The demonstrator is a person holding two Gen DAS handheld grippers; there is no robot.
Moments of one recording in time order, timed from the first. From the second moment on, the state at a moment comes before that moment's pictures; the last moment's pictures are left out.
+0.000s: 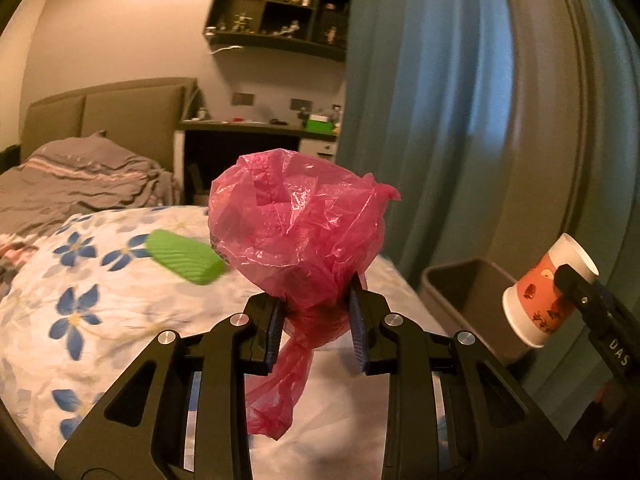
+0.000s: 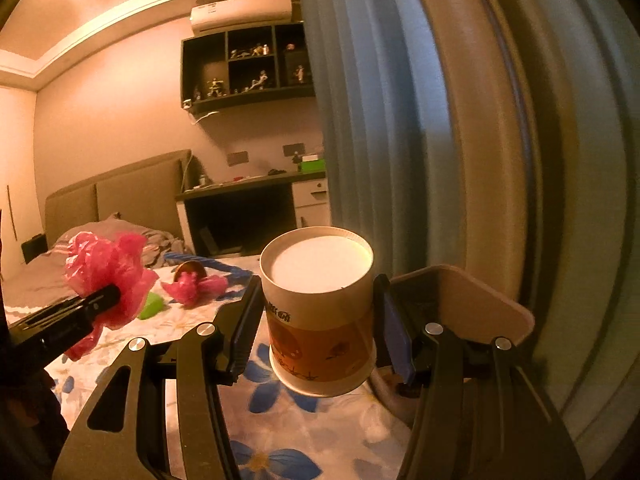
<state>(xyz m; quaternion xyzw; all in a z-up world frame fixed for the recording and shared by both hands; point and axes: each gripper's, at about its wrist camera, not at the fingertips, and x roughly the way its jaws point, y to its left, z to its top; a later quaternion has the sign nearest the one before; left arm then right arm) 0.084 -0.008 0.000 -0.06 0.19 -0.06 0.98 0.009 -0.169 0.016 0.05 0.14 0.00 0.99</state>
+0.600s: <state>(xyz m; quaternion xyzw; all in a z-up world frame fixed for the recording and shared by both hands) 0.115 -0.093 0.000 -0.03 0.20 -0.13 0.97 0.014 -0.230 0.012 0.05 0.13 -0.05 0.99</state>
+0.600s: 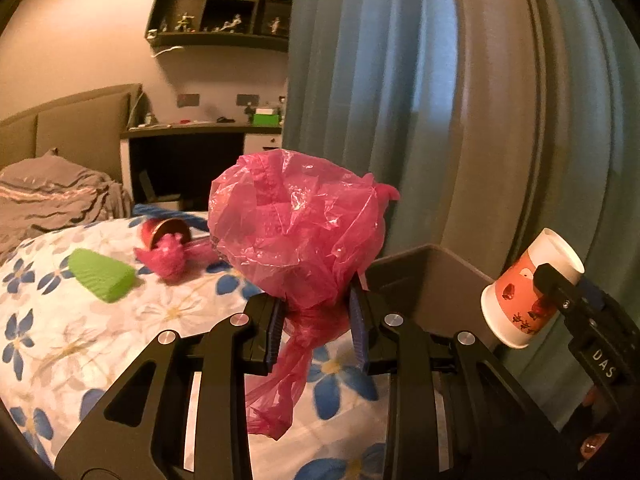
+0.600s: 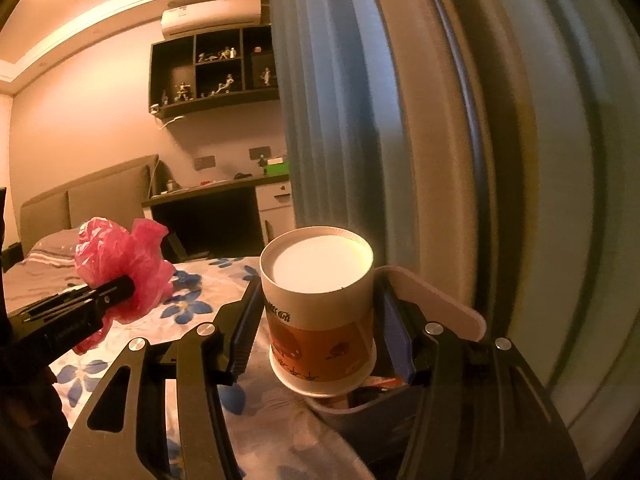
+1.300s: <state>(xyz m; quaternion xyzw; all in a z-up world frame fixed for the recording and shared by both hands) 0.149 -0.160 -0.009 -0.01 0.20 -0.20 0.96 0.033 -0.278 0.002 0.05 0.12 -0.10 0.99</state>
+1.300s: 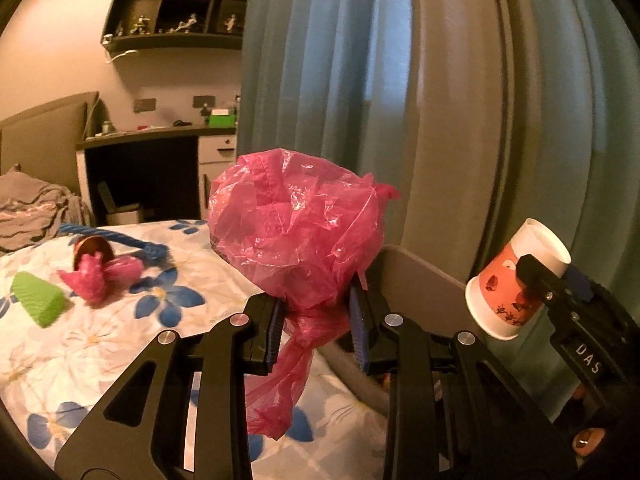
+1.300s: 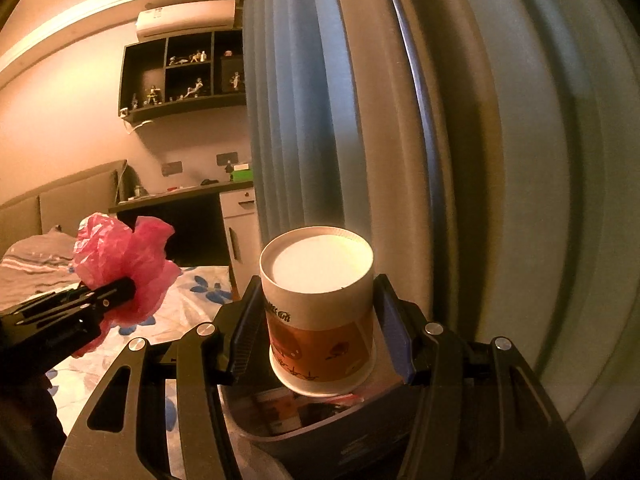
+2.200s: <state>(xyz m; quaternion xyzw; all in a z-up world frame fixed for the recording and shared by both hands) 0.204 -0.213 -0.053 -0.03 0.24 -0.28 0.93 0.075 -0.302 -0.034 0.07 0.17 -0.09 0.98</state>
